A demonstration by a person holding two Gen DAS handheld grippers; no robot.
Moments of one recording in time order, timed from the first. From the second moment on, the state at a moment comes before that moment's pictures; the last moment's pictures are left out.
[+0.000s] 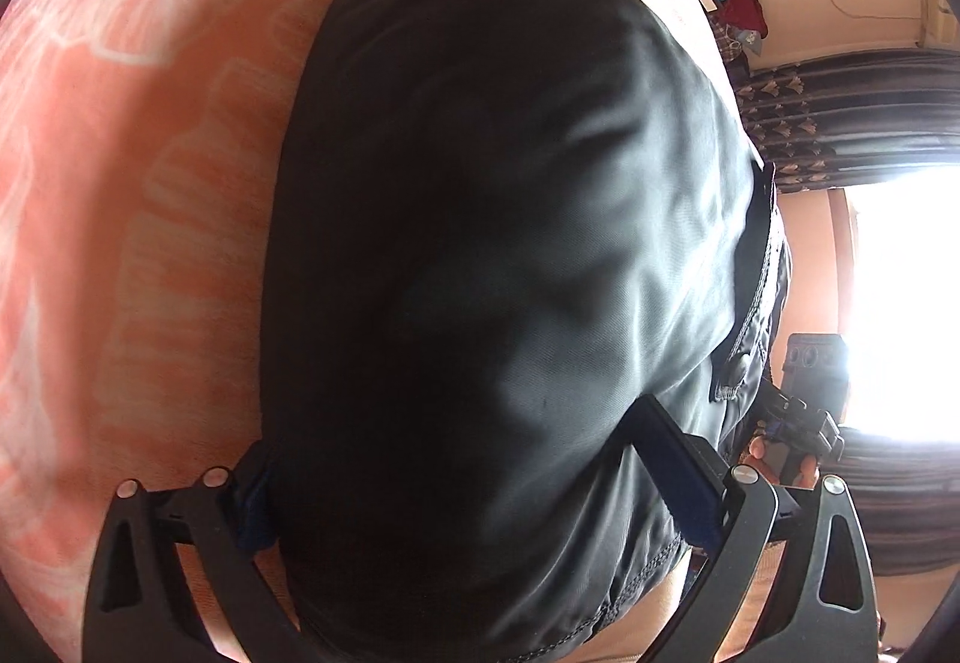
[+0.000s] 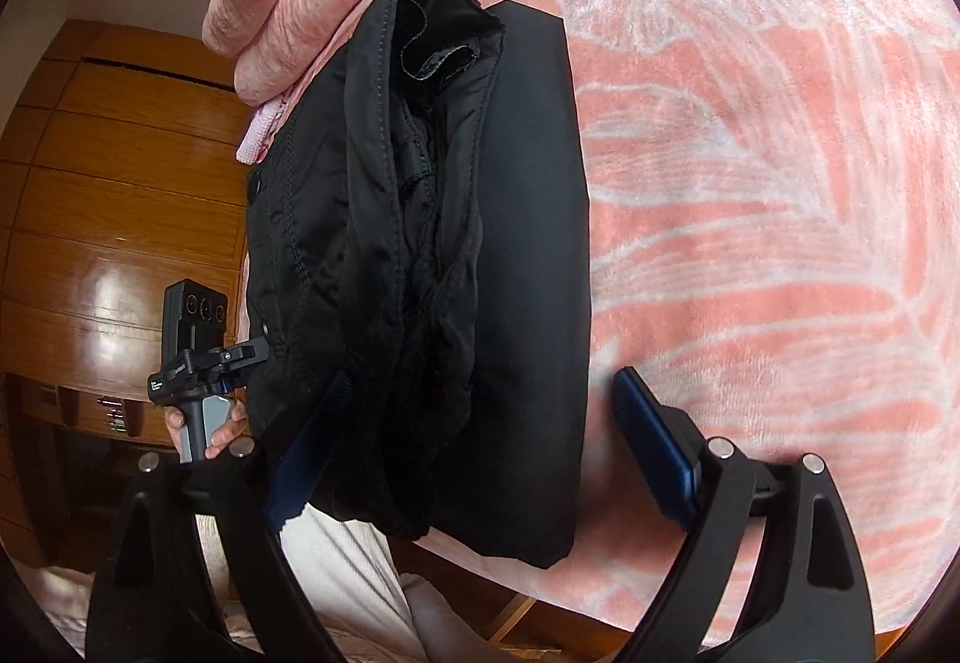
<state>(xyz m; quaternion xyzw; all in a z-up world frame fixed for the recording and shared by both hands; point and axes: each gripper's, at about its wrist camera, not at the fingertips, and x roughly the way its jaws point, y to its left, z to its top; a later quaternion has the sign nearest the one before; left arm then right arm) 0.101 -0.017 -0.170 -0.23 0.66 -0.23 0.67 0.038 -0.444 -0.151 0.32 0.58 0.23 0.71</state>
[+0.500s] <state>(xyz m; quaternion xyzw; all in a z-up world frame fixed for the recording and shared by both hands) 0.090 -0.023 -0.128 -0.20 0.62 -0.20 0.73 0.033 -0.406 -0.086 0.24 0.53 0.25 0.78</state>
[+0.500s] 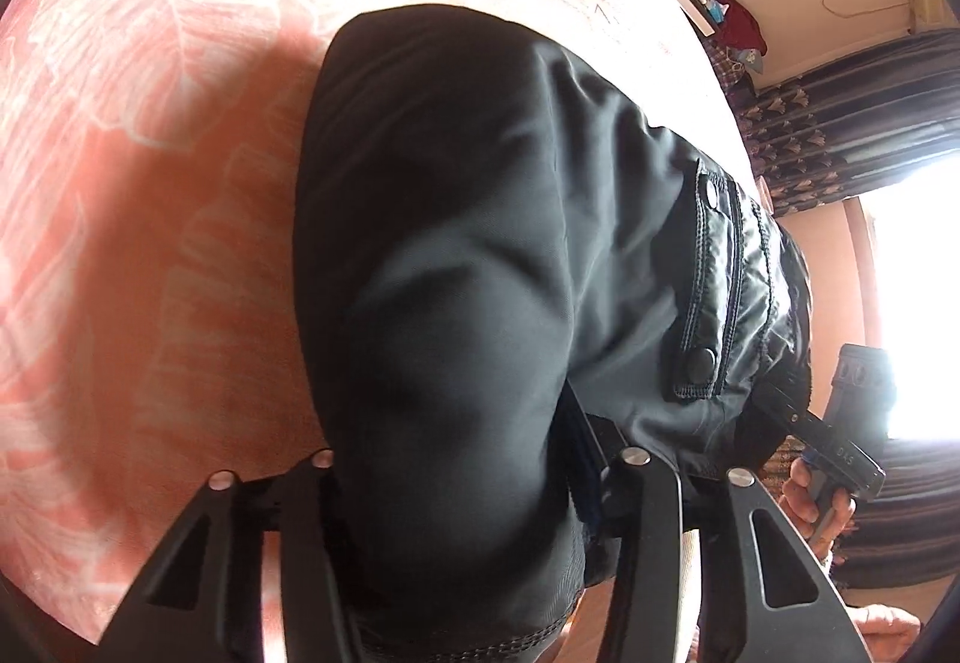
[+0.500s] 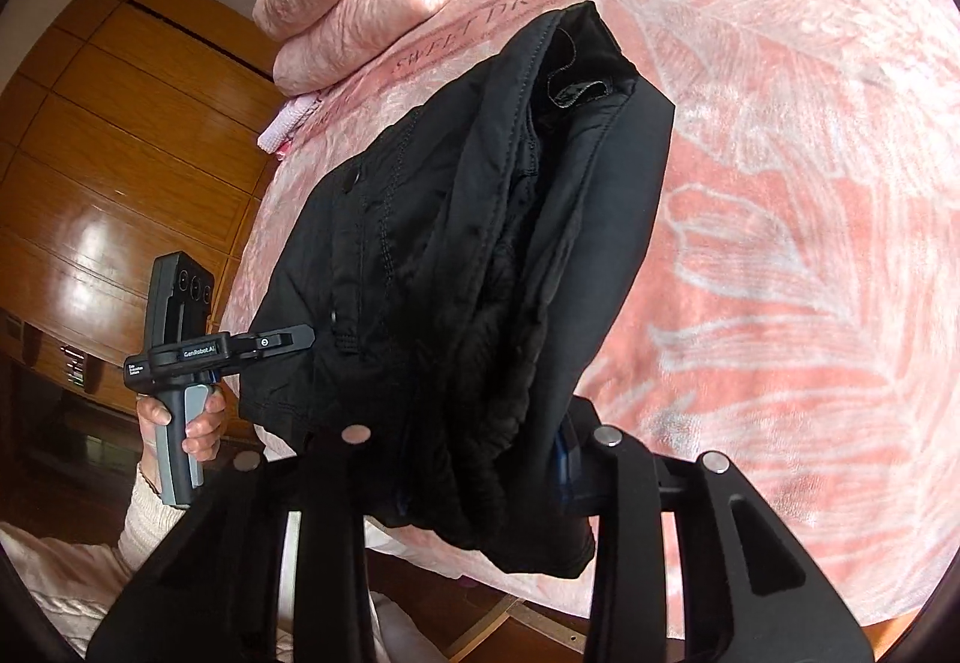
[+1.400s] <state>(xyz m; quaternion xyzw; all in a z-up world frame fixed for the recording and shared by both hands) 0.216 -0.041 -0.114 -0.20 0.54 -0.18 0.80 0.210 -0.412 -0.104 0.19 0.52 0.23 0.80</state>
